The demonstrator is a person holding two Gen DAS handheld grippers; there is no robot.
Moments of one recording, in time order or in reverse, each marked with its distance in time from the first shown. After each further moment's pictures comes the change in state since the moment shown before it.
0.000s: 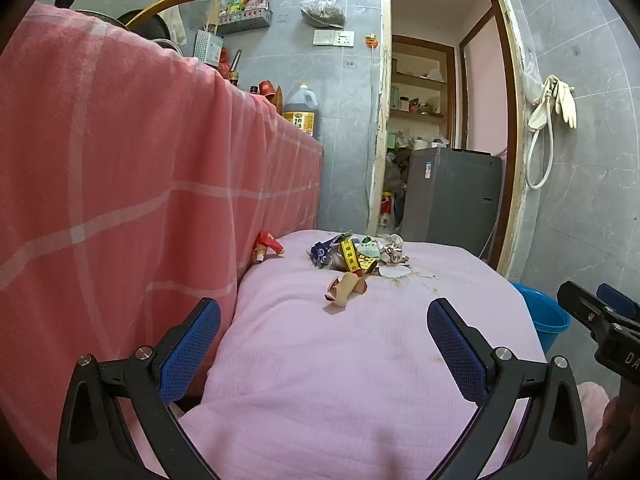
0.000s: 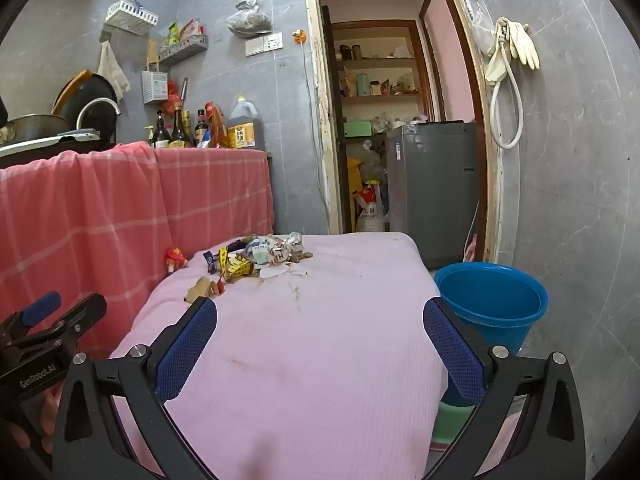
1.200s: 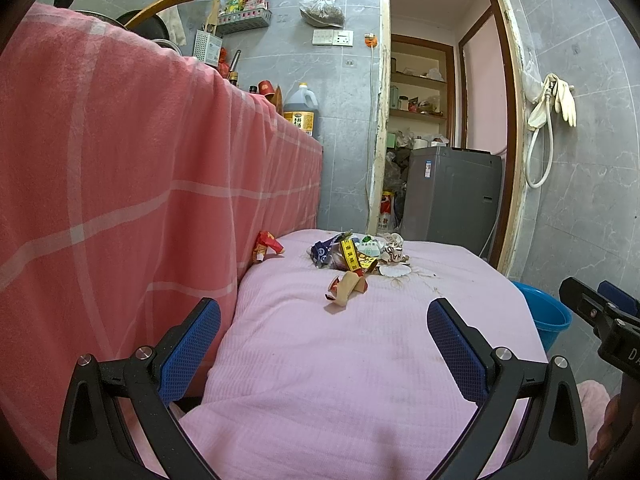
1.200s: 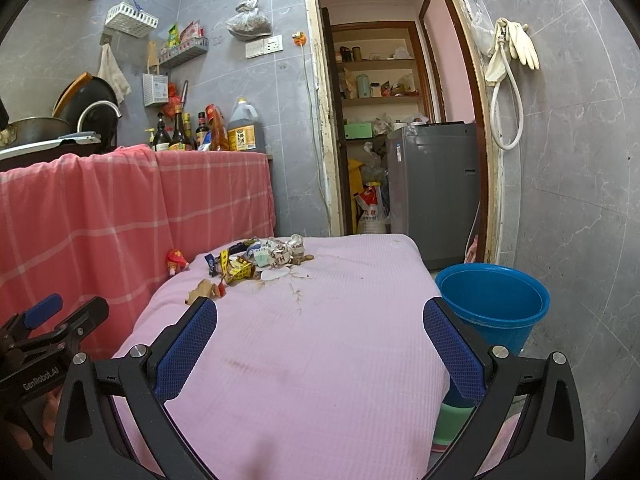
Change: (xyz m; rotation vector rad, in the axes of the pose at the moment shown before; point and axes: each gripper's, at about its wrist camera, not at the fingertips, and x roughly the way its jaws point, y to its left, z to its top) left arm 0.000 0.000 0.000 0.007 -0.002 0.002; right arm 0.000 0.000 0.001 0.009 -0.006 0.002
